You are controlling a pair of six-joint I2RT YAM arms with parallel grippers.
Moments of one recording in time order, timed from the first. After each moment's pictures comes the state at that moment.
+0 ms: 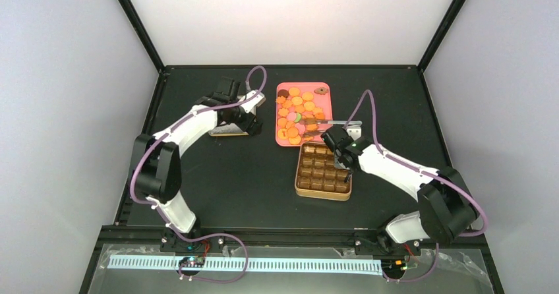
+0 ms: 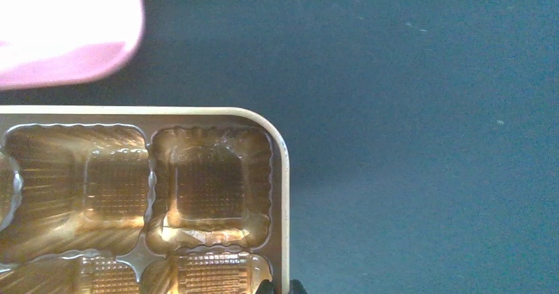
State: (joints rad) left arm -0.31 1.67 1.21 -0.50 0.27 0.33; right arm 0.64 1.40 0.84 -0.72 0.48 0.67
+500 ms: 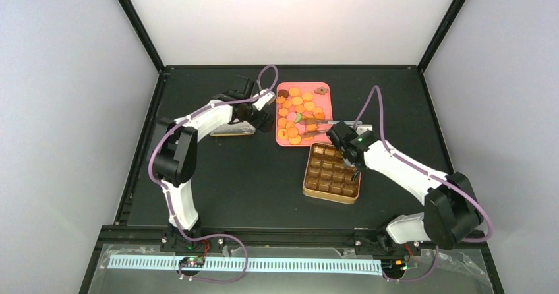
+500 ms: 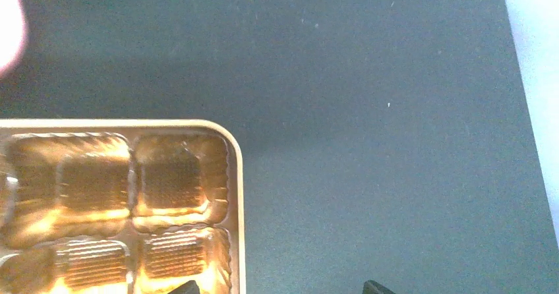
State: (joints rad) left arm -0.37 1.89 1.35 -0.44 0.25 0.24; right arm 0.60 1.38 0.89 -0.95 0.60 0.72
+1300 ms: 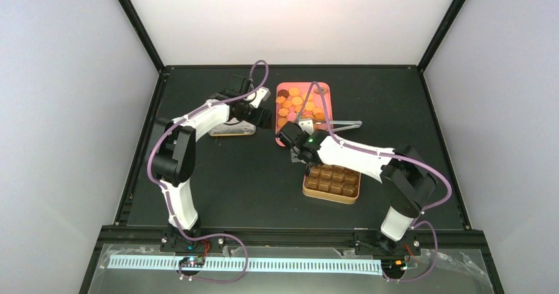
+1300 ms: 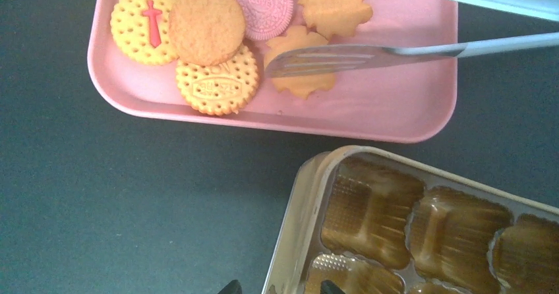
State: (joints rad) left arm -0.35 1.90 1.35 -0.42 0.31 0.04; right arm 0.90 1.71 1.18 -0.69 0.47 0.71
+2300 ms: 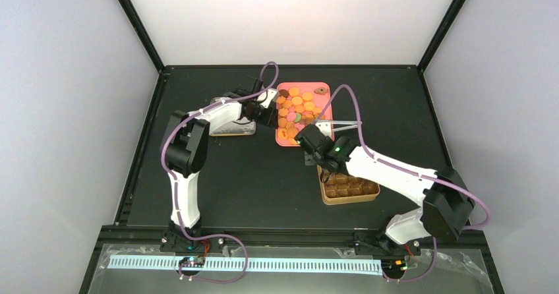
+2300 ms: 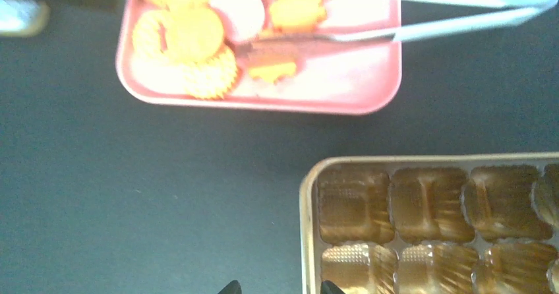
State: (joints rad) left arm -0.39 2.04 1.45 -0.41 0.31 -0.03; right arm 0.90 1.43 1.00 -0.68 0.43 0.74
